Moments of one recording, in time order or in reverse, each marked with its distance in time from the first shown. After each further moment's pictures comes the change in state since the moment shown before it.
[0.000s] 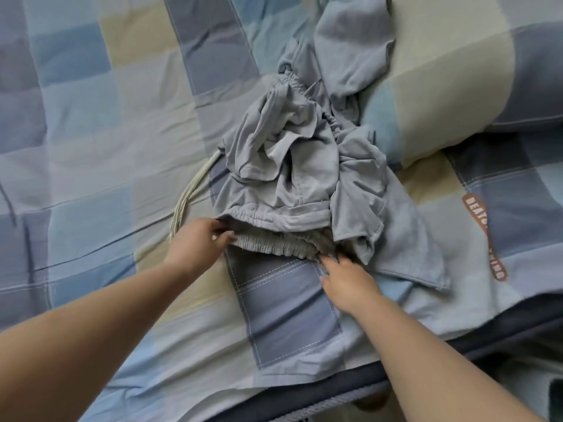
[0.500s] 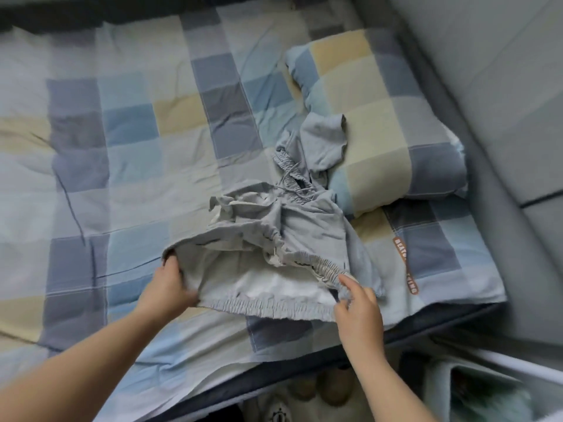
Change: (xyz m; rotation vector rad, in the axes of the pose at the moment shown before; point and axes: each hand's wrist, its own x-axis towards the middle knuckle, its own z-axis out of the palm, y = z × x) left_hand -0.105 -0.007 -0.116 -0.133 -0.089 -0.231; right_hand -0.172 -0.014 -0.073 0.675 0.601 0.085
